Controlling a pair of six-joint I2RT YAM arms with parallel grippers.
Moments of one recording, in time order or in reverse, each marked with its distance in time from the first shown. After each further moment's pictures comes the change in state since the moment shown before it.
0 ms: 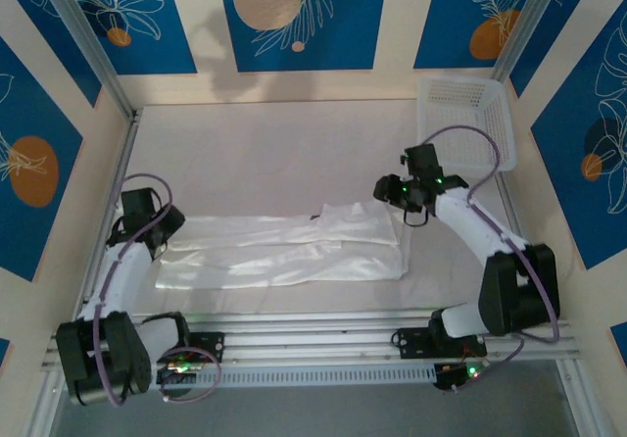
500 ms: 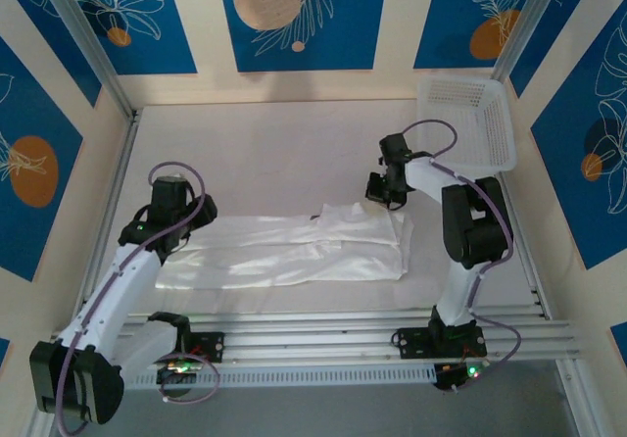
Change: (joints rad) left arm -0.249 -0.035 0.126 -0.205 -0.173 0.037; right arm -0.001 0.230 0.122 -0.072 -0.080 -0.029
